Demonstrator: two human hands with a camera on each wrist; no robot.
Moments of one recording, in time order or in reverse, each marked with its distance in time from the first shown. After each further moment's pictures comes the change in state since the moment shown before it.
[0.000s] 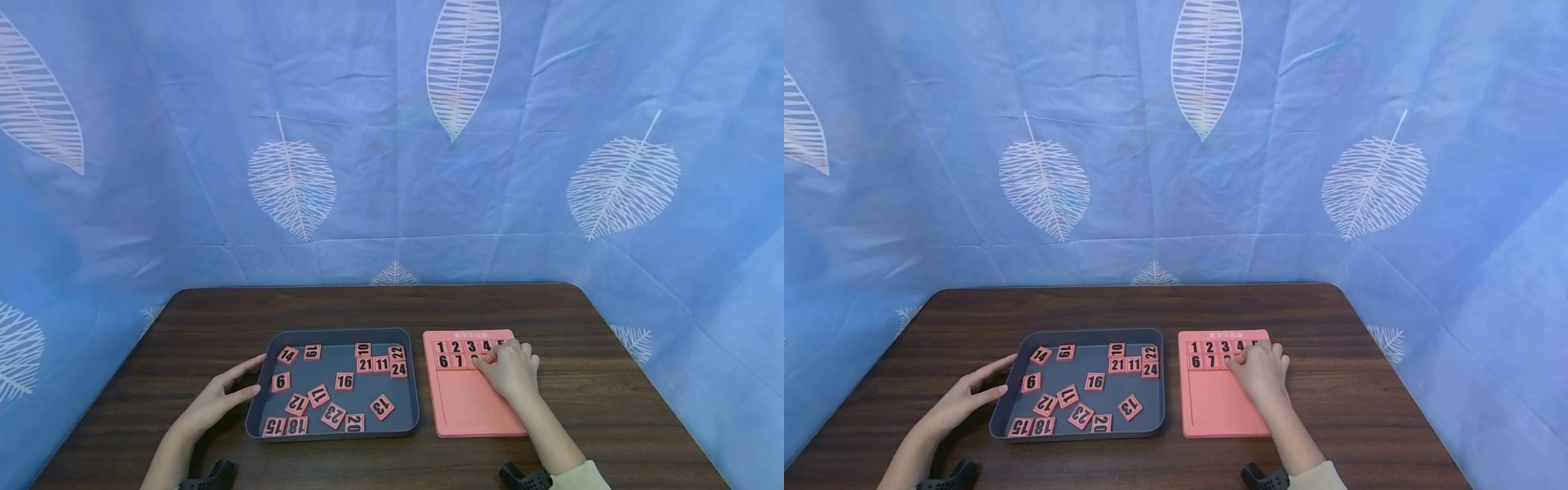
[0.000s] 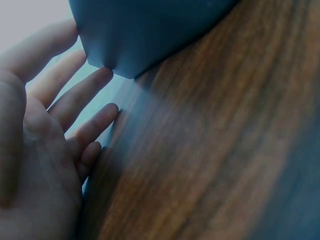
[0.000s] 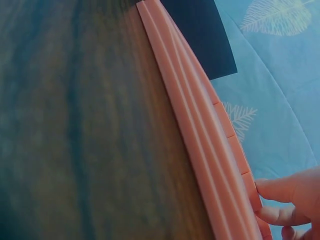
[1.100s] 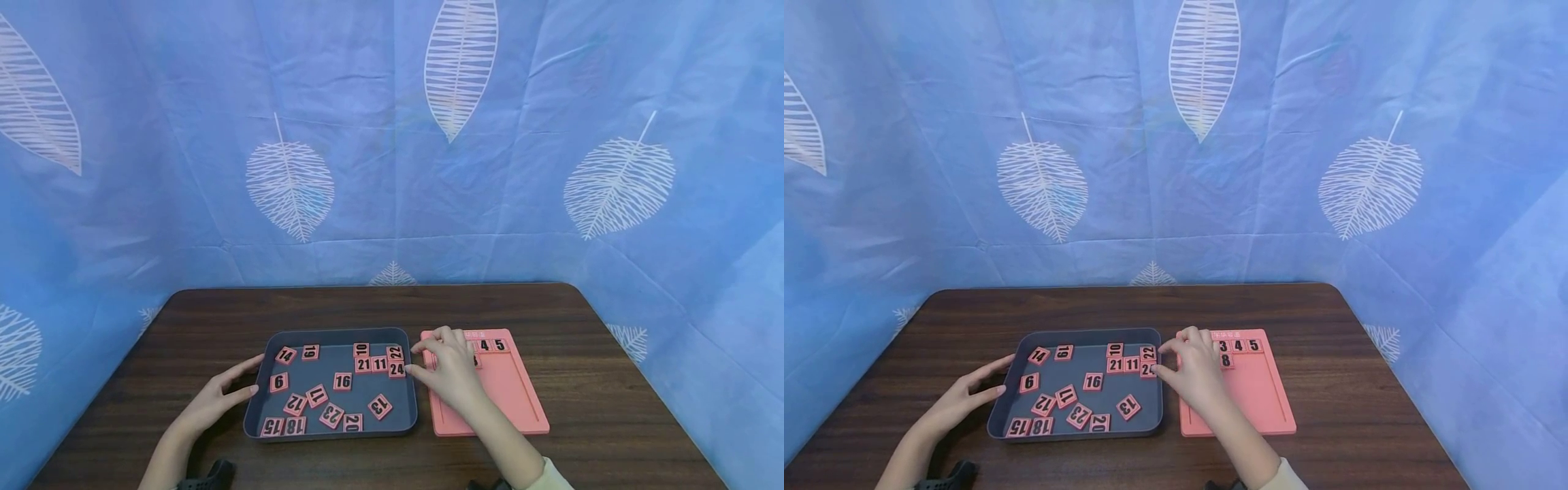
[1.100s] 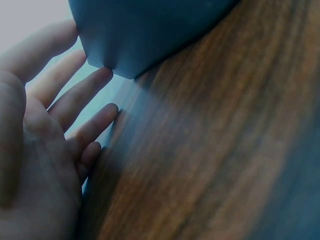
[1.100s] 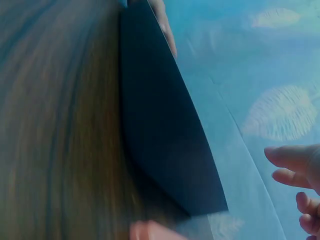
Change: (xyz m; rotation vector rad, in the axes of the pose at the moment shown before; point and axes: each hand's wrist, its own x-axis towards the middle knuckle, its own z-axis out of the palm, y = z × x) left_hand -0.001 0.006 -0.001 0.006 -0.010 -0.016; right_hand -0.030 -0.102 -0.005 0.235 0.090 -0.395
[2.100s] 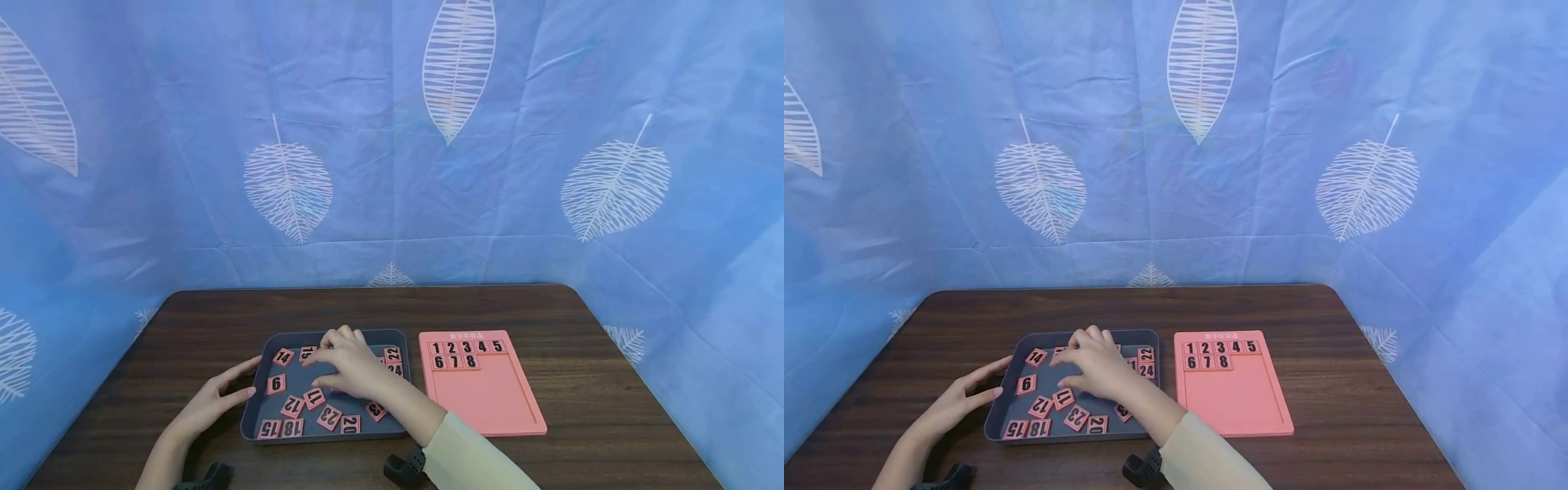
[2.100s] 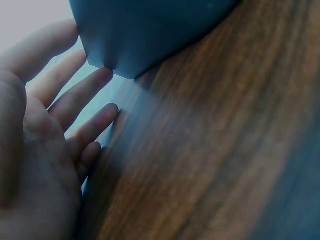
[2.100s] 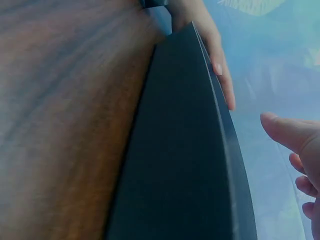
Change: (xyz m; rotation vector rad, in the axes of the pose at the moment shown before) left_hand 0.001 -0.002 -0.002 -0.019 -0.016 -0.017; right_hand 0.052 -0.082 0.077 -0.047 -0.375 -0.529
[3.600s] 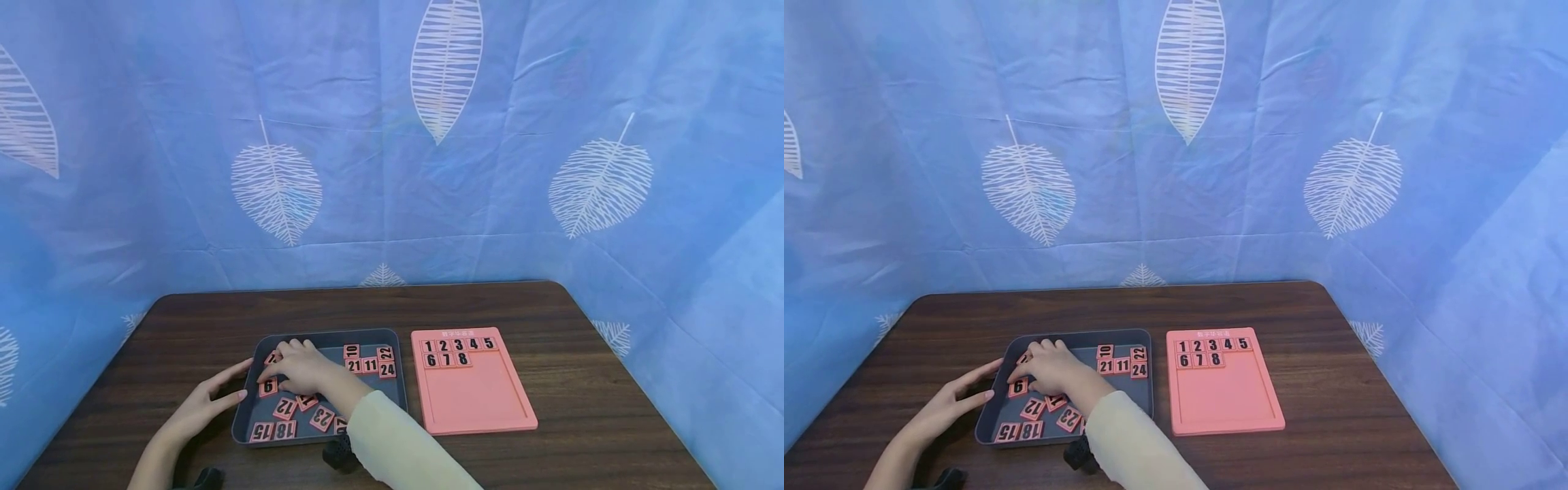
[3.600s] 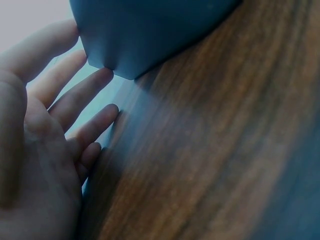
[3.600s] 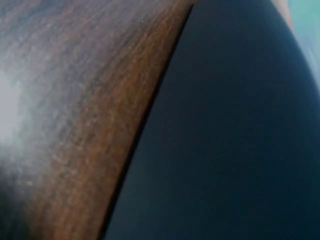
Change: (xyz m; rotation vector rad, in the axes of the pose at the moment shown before) left_hand 0.002 -0.002 -0.003 0.056 -0.009 0.053; right_hand 0.067 -0.012 0.055 -0.145 -0.373 0.059
